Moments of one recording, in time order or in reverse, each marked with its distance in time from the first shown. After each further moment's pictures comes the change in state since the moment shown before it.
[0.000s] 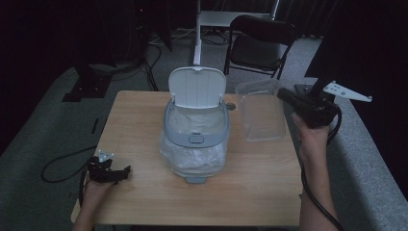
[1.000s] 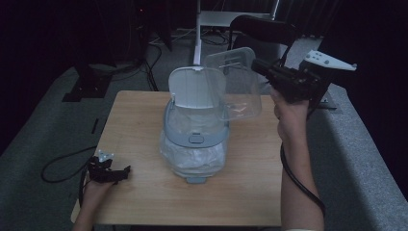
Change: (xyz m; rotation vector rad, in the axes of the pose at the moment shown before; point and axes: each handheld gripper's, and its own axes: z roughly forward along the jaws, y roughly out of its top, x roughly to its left) left arm 0.000 0.000 0.000 -0.001 -0.003 0.003; right arm 0.061 0.063 0.053 -0.088 0.165 -0.069
